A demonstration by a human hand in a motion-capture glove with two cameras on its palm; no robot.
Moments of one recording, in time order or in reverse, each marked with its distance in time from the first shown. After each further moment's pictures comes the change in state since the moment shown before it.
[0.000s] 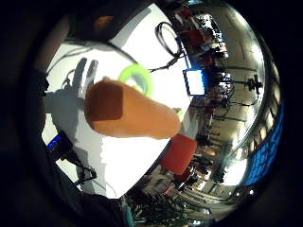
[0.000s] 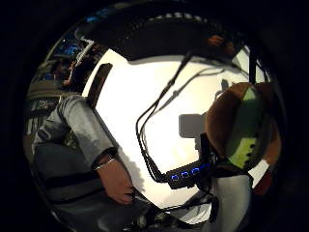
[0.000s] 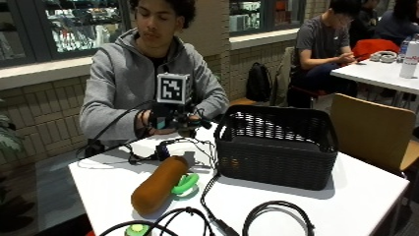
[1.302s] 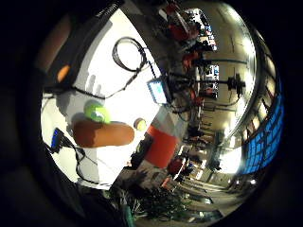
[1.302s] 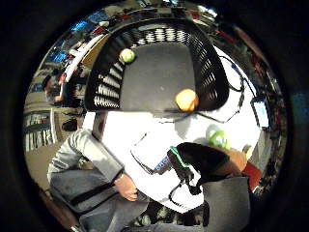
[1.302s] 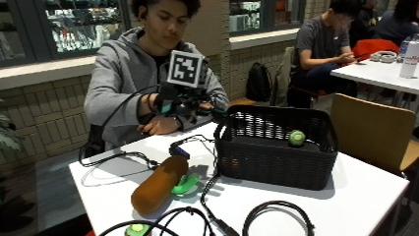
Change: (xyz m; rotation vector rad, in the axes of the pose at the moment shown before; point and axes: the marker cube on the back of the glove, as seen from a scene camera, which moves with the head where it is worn) arm 0.092 -0.044 -0.068 -0.094 0.117 0.247
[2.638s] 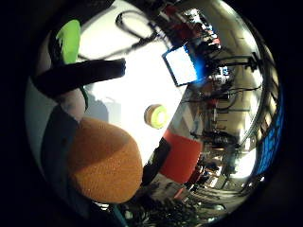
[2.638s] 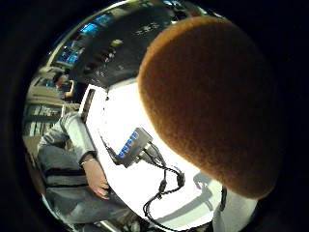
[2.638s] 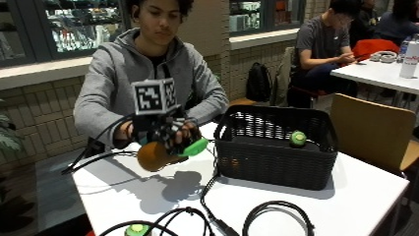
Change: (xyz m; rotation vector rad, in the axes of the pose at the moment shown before) arm 0.032 0.039 0.088 0.226 -0.159 -0.138
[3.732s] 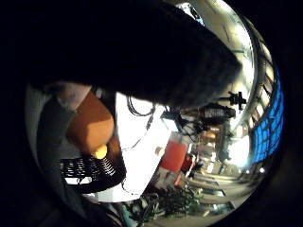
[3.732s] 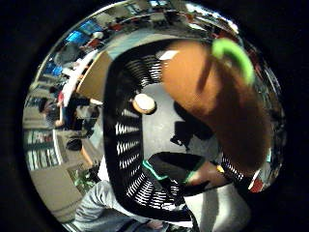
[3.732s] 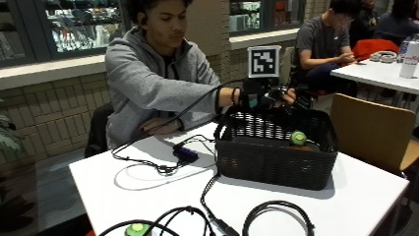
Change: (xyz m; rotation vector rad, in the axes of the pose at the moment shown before) arm -0.124 -0.284 -0.081 -0.049 -0.002 0.098
